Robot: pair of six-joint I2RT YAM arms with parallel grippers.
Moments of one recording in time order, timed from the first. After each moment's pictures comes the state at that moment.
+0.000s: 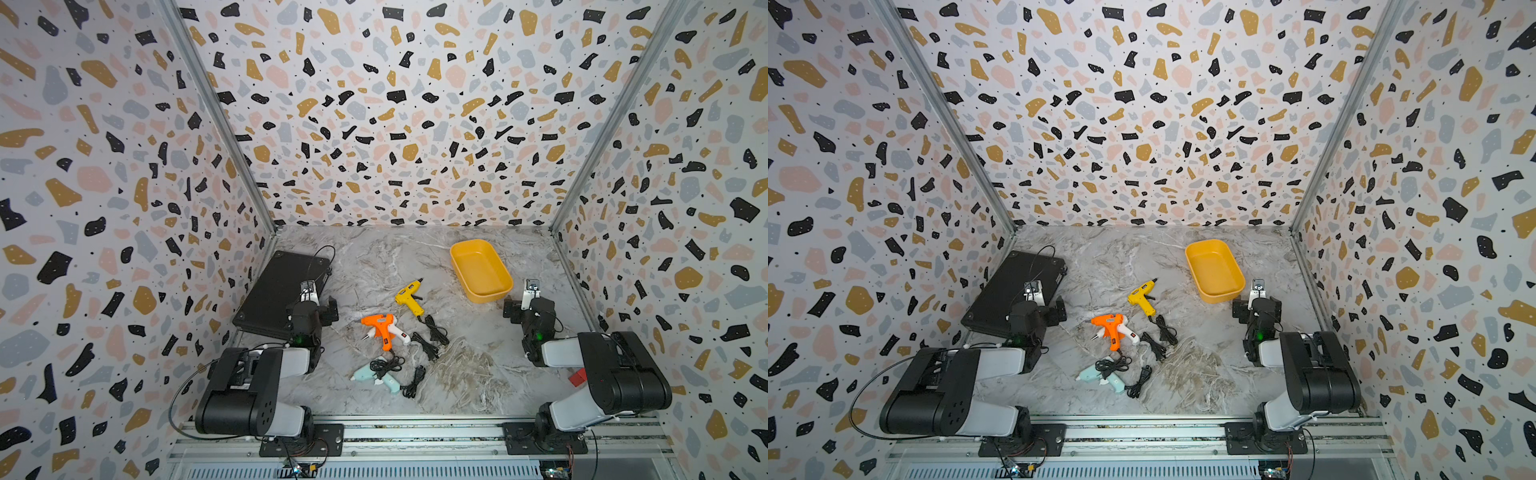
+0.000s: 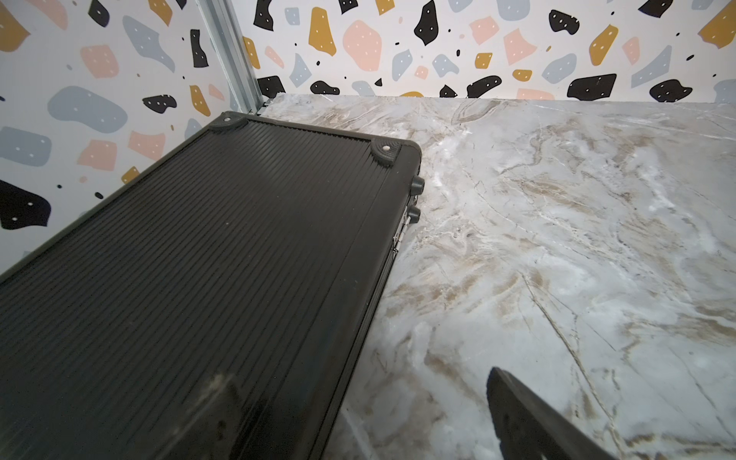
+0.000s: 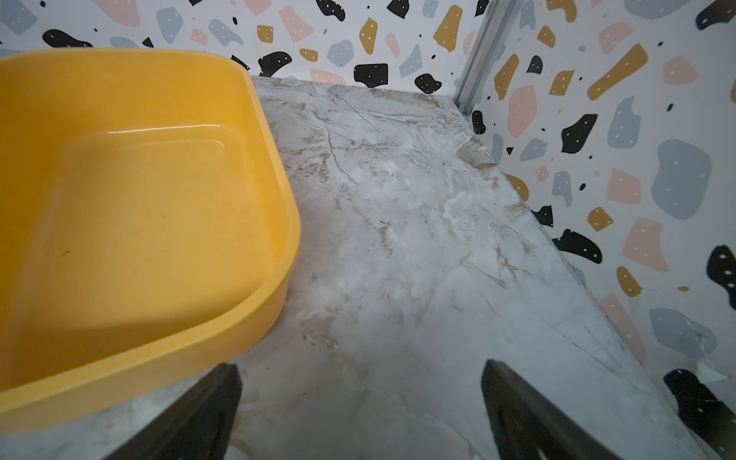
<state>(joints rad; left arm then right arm) -0.05 1.43 0.29 0.74 -0.21 -0.03 0.05 1.52 0.33 0.81 0.23 -0.06</state>
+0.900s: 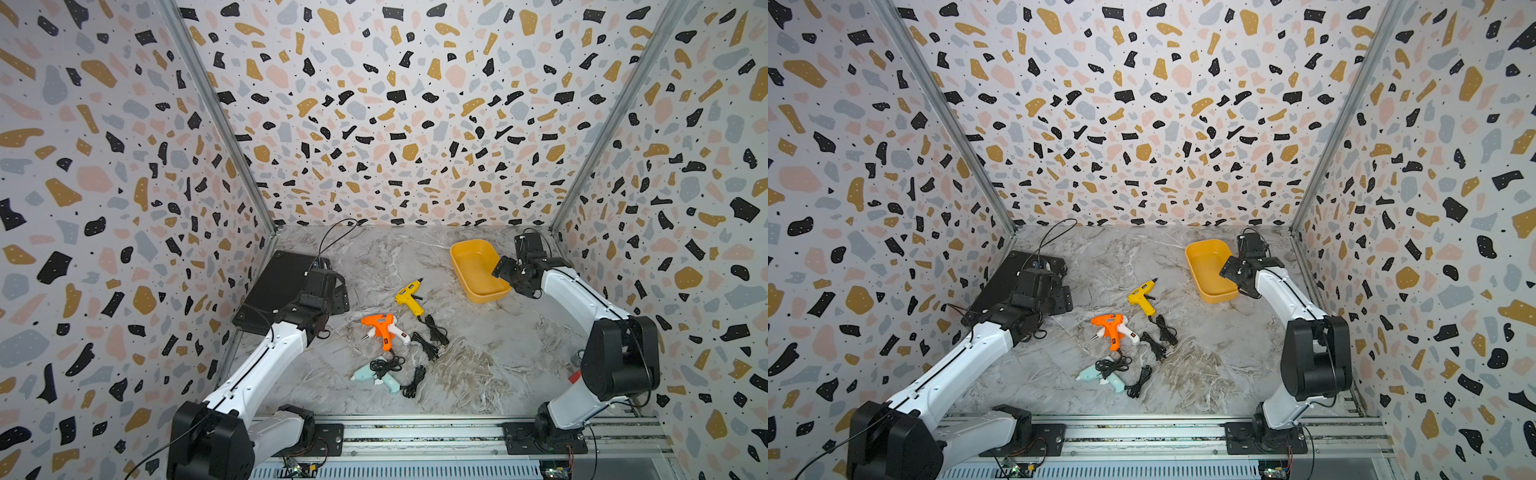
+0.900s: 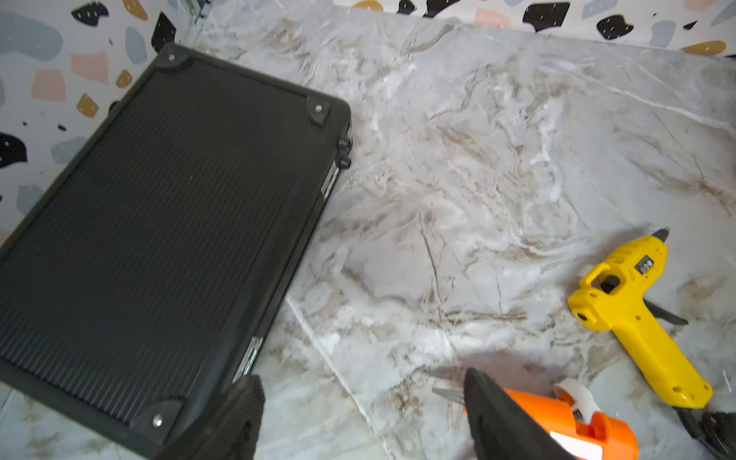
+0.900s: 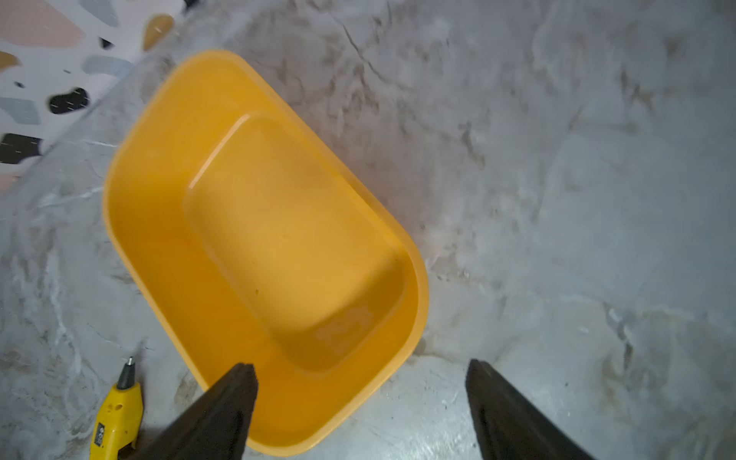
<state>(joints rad) -0.27 1.13 0.83 -0.51 -0.28 -0.35 0.13 1.64 1.25 -0.65 0.08 0.70</state>
